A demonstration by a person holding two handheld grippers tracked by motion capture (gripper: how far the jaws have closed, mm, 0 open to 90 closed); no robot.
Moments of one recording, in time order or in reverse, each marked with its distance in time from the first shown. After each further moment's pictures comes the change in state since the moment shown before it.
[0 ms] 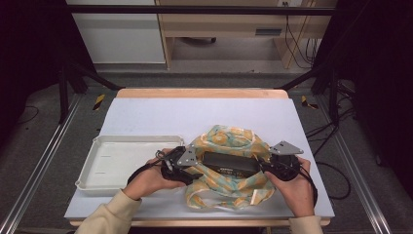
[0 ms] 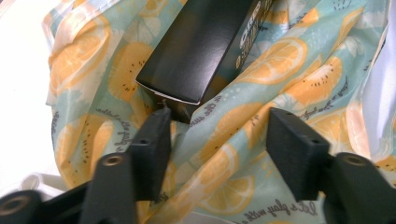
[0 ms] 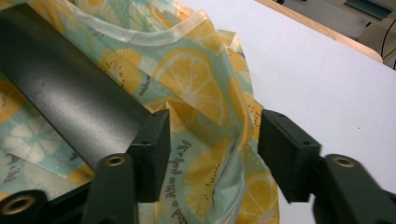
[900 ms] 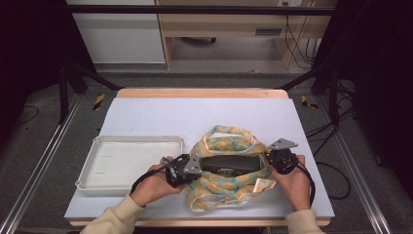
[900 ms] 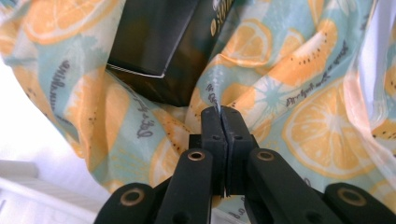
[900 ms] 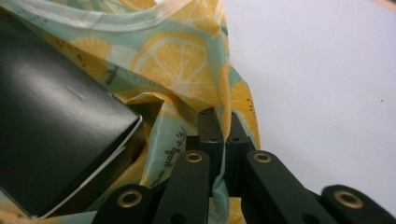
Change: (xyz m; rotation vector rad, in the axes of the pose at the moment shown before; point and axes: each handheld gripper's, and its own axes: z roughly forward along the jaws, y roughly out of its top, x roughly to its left) left arm -0.019 -0.003 0.014 0.104 -0.031 -0.003; right arm -0.021 -0.015 0.039 0.117 0.011 0.013
